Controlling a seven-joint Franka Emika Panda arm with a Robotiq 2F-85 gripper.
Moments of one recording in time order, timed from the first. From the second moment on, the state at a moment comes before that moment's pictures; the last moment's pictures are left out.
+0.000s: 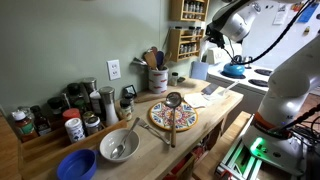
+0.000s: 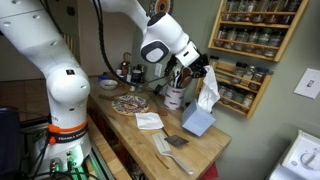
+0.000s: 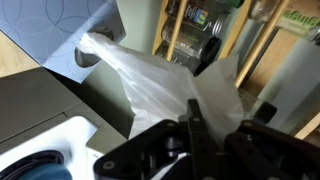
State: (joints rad) arm -0.08 -0.47 -0.29 -2.71 0.48 3.33 0.55
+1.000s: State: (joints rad) arm -0.36 -0.44 -0.03 -2.70 0.50 3.32 0.62
